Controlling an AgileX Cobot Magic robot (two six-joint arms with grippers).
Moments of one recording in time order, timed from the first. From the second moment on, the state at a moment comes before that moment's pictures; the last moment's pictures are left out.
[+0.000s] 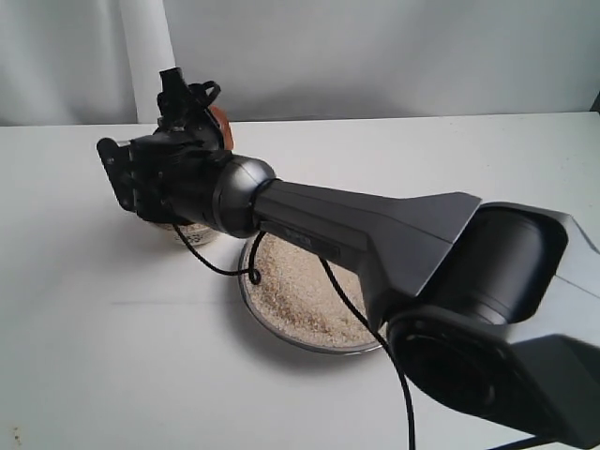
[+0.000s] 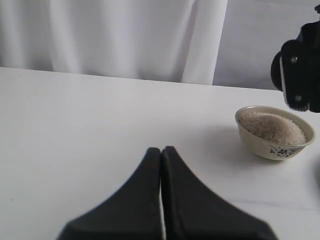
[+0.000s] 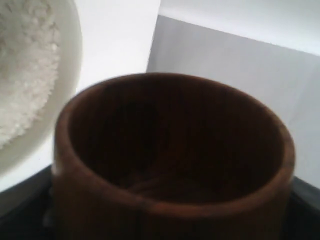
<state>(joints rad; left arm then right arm) 0.03 0.00 0.00 0.20 0.29 -0.27 0.92 2.51 -2.19 -1.19 0.80 -0.27</state>
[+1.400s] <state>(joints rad) 0.03 0.00 0.00 0.20 0.29 -0.27 0.56 1.71 -1.38 -0.17 0.71 -0.62</state>
